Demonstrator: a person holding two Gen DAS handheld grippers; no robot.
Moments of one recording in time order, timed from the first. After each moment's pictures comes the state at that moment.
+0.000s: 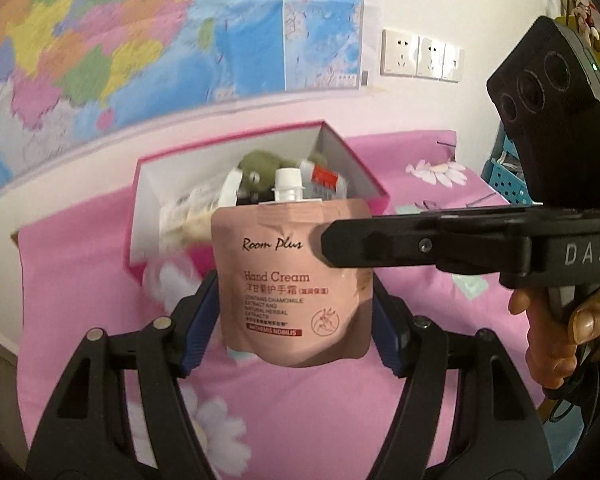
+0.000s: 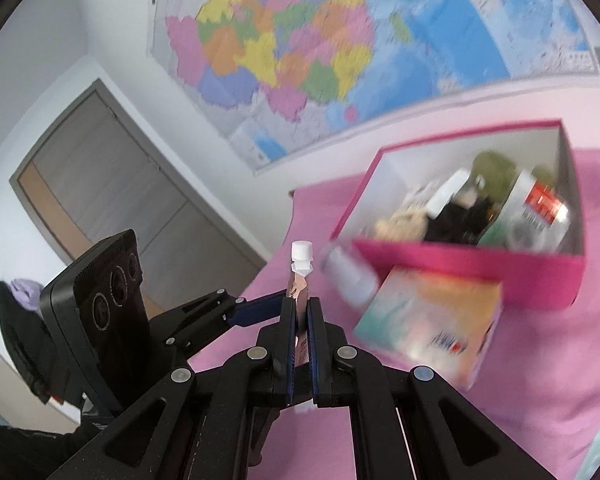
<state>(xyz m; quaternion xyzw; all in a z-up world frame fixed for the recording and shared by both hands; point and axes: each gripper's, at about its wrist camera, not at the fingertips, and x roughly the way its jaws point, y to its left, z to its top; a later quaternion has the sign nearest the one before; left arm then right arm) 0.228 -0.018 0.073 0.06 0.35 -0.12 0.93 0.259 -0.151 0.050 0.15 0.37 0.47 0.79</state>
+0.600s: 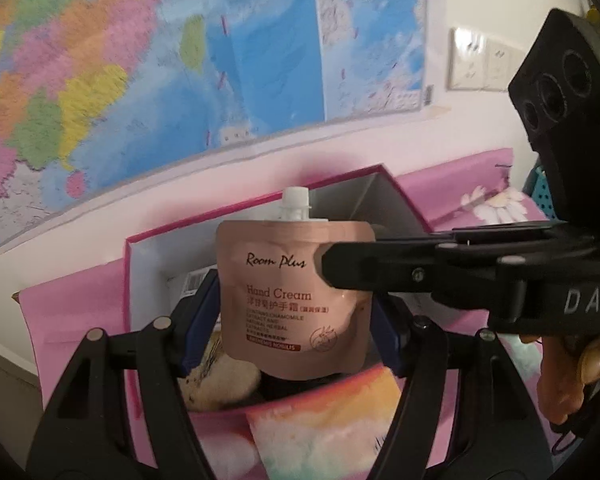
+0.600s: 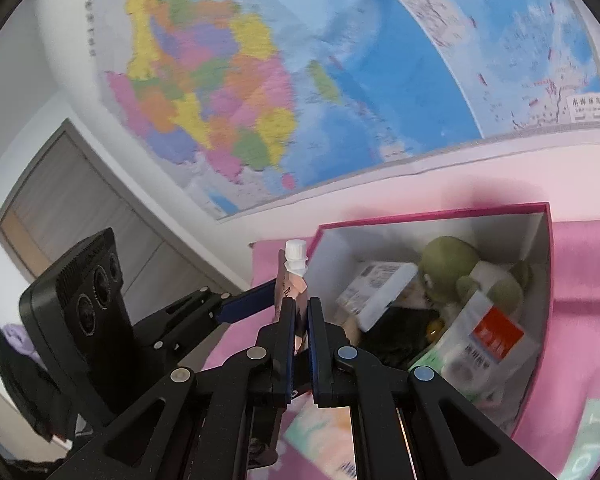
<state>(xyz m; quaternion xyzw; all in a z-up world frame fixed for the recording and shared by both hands) 0.368 -0.038 0.077 0.09 0.37 -0.08 0.92 0.395 -0.160 0.064 0.18 0.38 0.43 0.80</state>
